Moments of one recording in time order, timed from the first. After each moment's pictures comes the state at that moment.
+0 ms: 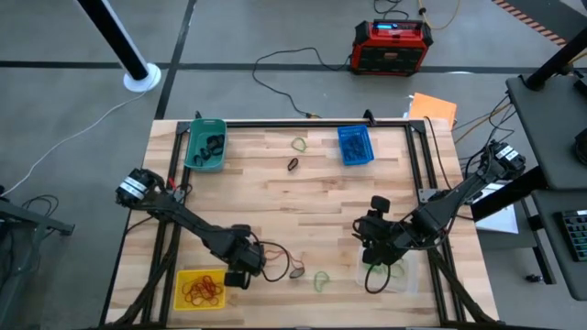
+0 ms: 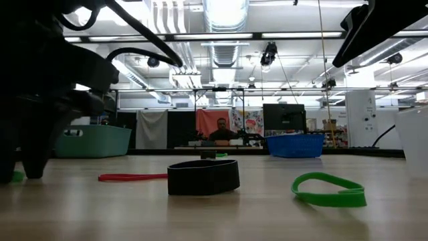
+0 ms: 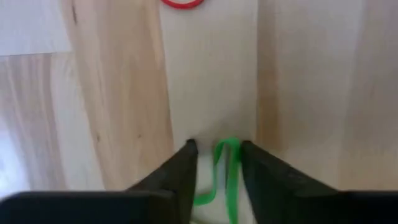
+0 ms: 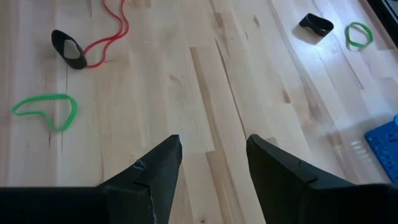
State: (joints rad) left arm -0.52 1.80 1.02 -0.74 -0.01 -0.47; right arm 0.60 1.32 0.94 -0.72 0.57 0.62
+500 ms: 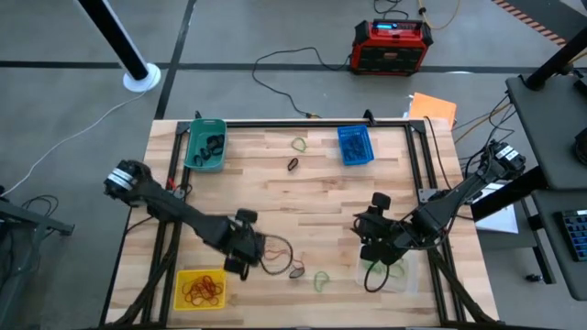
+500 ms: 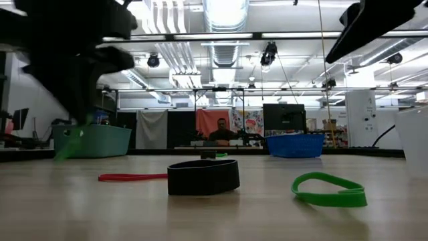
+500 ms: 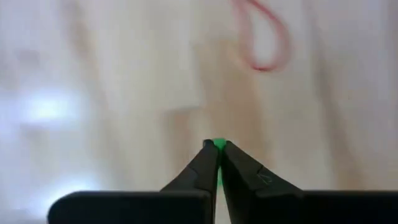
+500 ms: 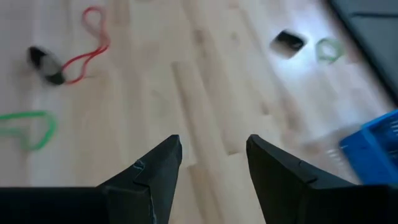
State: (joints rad) left arm -0.47 1.64 1.09 -0.85 -0.25 -0.21; right arm 0.60 1.32 0.94 -0.72 0.67 0.61
